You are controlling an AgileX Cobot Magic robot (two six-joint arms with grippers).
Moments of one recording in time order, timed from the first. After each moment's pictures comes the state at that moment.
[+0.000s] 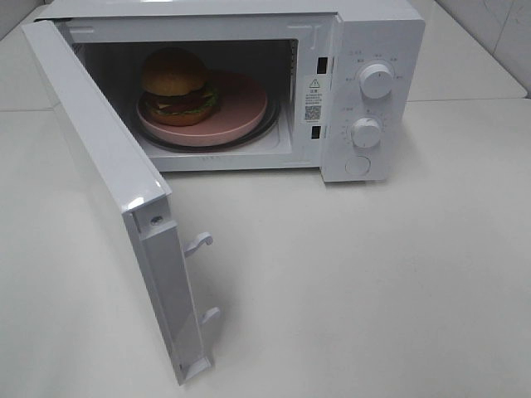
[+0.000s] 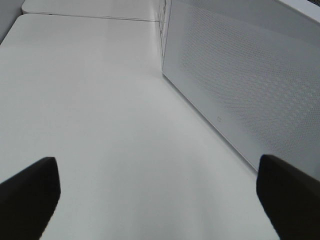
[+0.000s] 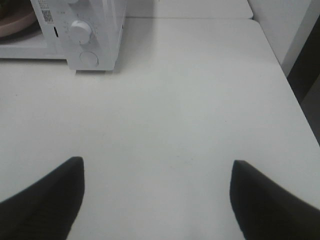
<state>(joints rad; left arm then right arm) 0.02 -0.01 -0.52 -0.14 1.08 0.03 0.09 0.00 -0.52 -0.11 1.03 0.08</state>
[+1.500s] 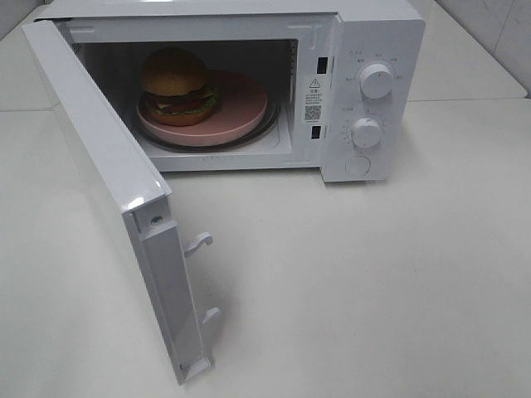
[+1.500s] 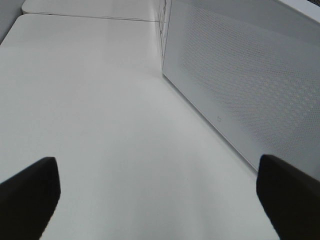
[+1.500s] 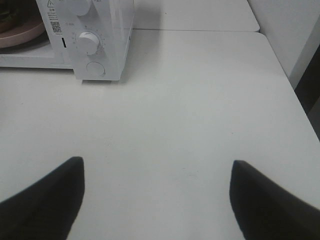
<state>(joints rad) 0.02 -0.01 -0.52 -0.14 1.08 0.03 0.09 0.00 -0.49 -0.09 0.97 0.06</state>
